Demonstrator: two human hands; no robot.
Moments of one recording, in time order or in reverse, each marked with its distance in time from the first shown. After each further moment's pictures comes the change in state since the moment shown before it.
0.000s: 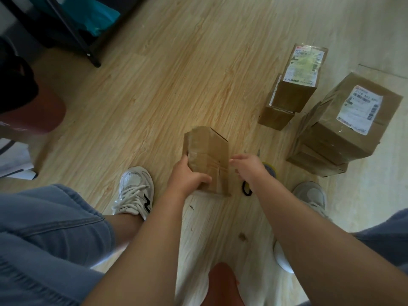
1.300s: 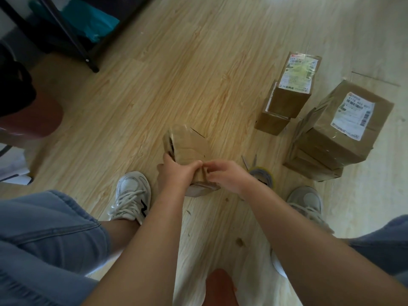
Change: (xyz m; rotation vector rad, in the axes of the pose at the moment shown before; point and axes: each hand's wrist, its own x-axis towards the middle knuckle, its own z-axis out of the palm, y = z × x) left_hand 0.005 0.018 -0.007 0.079 0.325 -0.135; right_hand -0.021 -0.010 0.017 -0.168 -0.340 -0.283
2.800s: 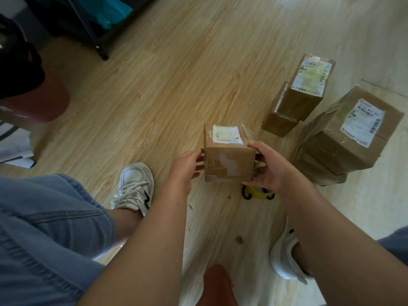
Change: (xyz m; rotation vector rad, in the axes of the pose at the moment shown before) left_hand -0.004 0.003 0.003 -0.597 -0.312 -0.086; right_hand -0.013 0.009 -0.059 0.615 0.209 0.308
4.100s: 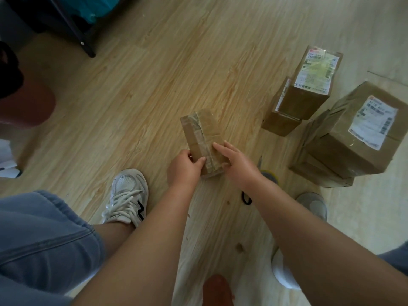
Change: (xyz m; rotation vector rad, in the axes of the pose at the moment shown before) left_hand 0.039 -0.008 0.011 0.731 0.229 0.271; right_hand 0.042 0.010 0.047 -1.047 -0.024 -0.531
